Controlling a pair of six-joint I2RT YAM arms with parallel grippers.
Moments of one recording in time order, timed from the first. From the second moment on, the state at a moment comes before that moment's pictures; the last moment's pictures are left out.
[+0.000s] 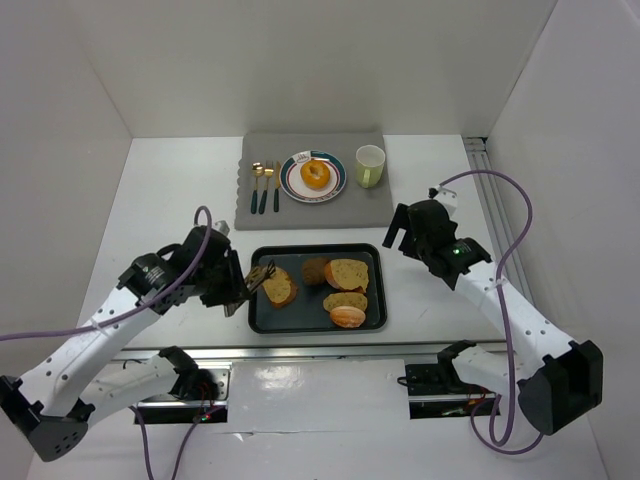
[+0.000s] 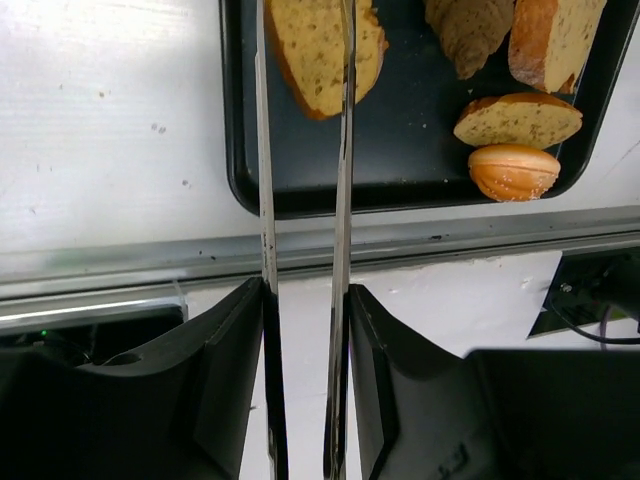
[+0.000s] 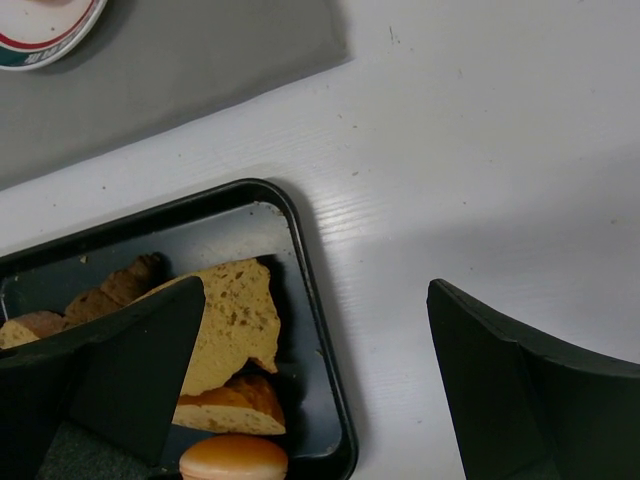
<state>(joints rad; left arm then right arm) -0.63 0.94 1.03 -1.11 -0.05 -0.80 0.42 1.06 0.86 -0.55 0.34 0.64</state>
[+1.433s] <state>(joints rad) -0.58 1.16 1.45 -1.13 -0.16 -0.73 0.45 1.09 0.86 -0.49 0.38 0.69</state>
